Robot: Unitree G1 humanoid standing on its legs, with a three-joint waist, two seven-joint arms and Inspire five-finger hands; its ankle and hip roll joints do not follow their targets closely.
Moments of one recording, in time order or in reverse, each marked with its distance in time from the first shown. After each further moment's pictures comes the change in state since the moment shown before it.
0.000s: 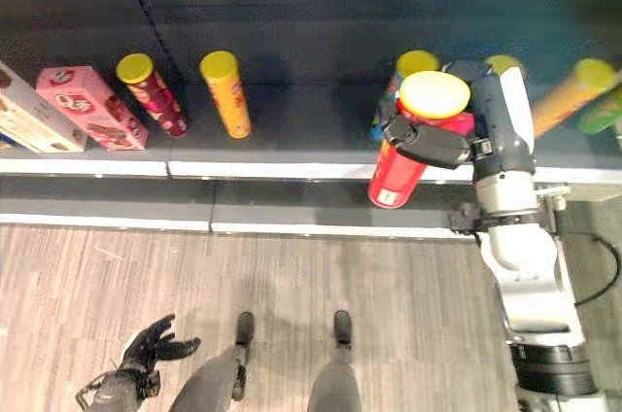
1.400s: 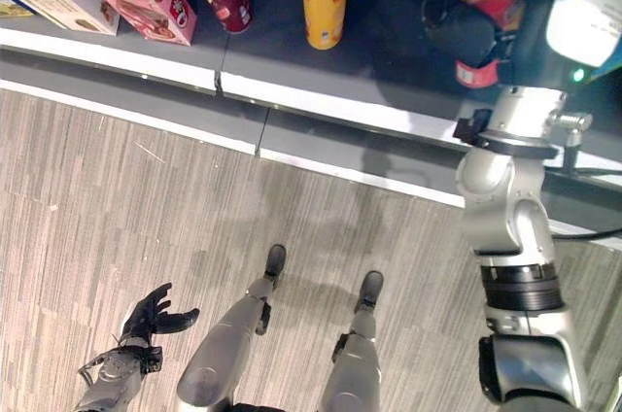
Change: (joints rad) left arm -0.040 0.017 -0.086 -0.051 -0.002 -0.042 0.115; right arm -0.437 0.017 0.115 0.163 -0.662 0.173 -0.543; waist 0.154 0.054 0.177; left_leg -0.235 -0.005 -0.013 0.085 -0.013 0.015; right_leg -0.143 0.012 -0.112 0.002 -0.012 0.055
